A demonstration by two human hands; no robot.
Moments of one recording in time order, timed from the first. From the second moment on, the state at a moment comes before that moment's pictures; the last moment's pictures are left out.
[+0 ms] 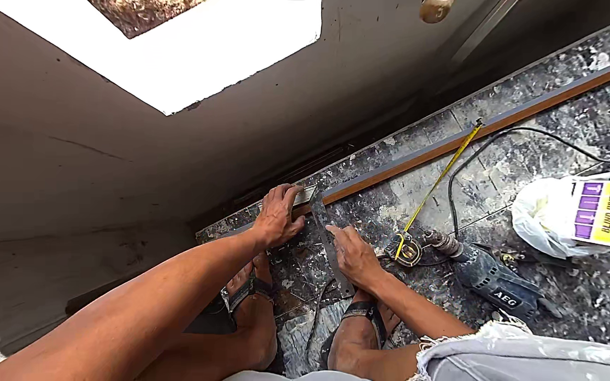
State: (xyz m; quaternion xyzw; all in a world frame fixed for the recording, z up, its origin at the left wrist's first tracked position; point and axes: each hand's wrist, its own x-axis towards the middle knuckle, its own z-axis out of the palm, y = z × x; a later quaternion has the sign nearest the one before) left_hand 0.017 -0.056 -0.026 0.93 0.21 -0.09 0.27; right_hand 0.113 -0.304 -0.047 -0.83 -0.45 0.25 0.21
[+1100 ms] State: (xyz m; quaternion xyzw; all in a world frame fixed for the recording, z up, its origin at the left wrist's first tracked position) left_hand 0.009 -0.058 -0.043 0.93 0.22 -0.03 0.29; right_hand 0.129 -0.282 -0.052 -0.83 -0.40 0.24 0.29
